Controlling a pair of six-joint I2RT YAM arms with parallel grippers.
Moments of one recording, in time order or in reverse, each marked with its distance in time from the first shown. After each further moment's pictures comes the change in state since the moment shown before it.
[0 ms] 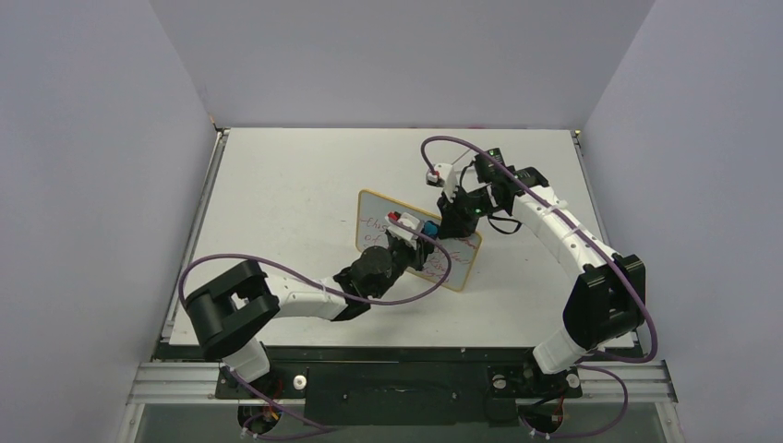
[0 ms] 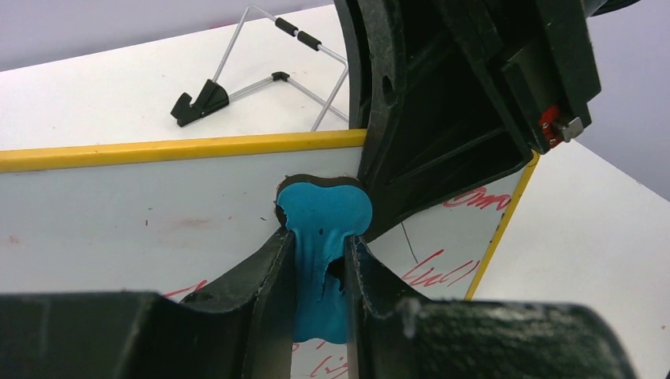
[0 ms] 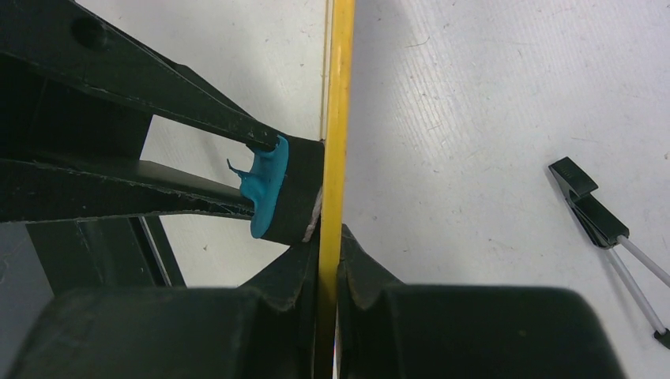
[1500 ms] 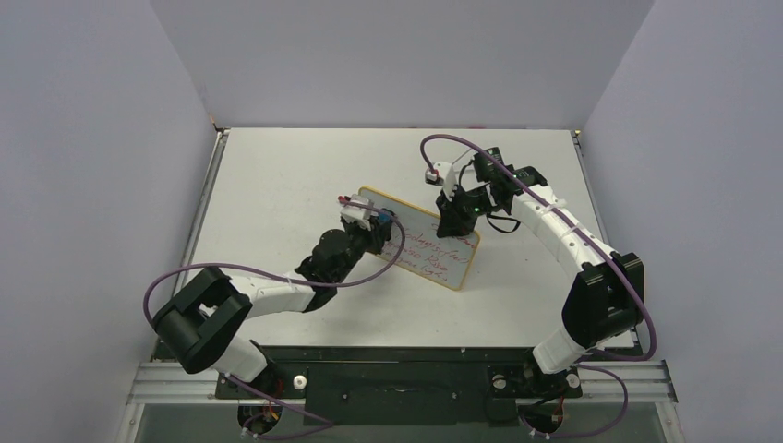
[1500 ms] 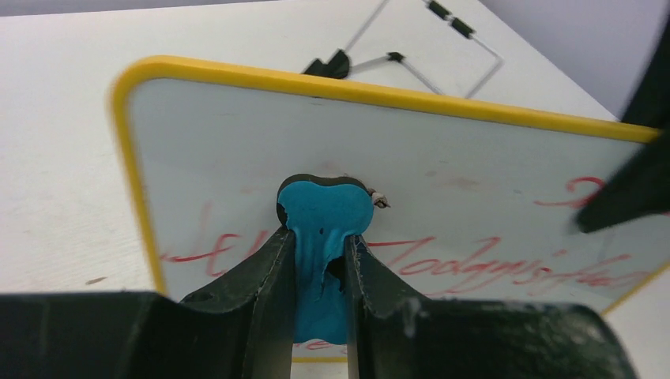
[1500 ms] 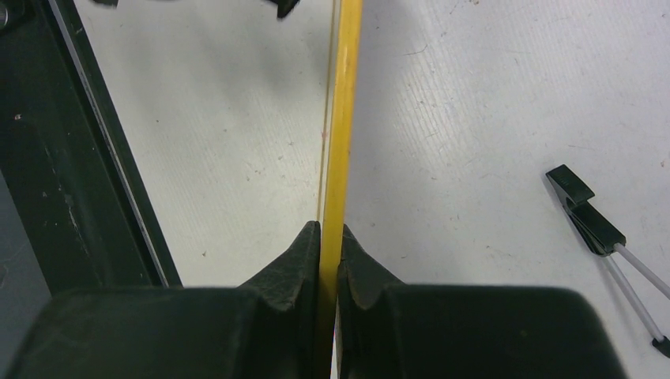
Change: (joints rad) left arm 0.313 -0.149 -0.166 -0.056 0.123 -0.091; right arm 0.000 0.011 0.006 0.015 0.000 0.008
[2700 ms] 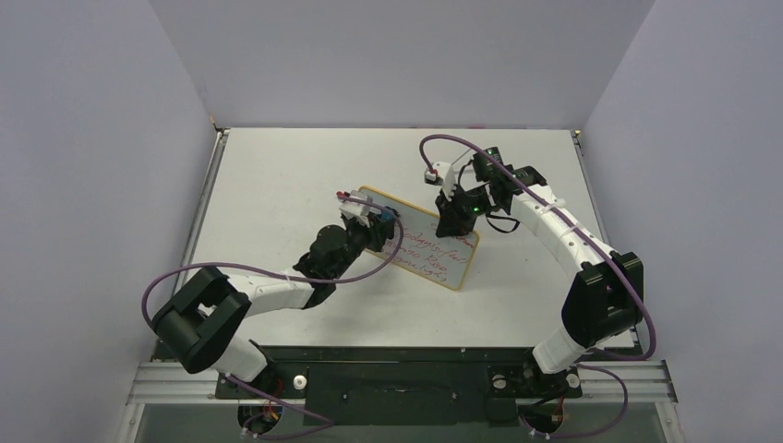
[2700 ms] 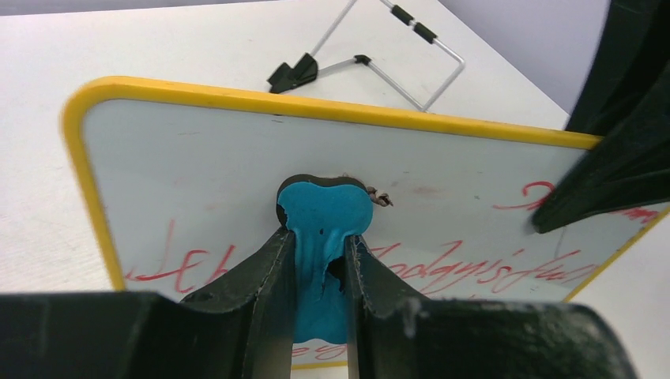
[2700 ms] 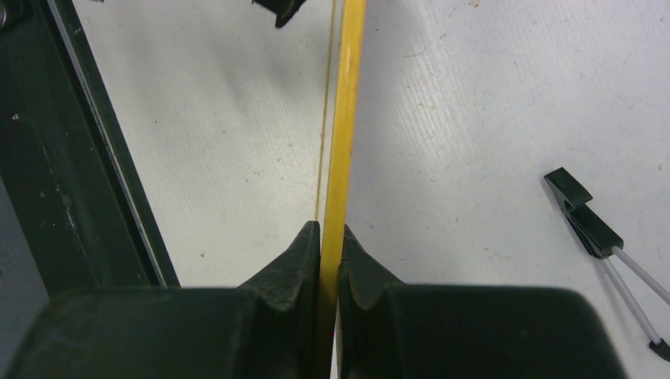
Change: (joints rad) left arm 0.010 -0.003 0.017 -0.003 0.104 -0.035; right arm 0.005 0.004 0.002 0.002 -0.005 -0.004
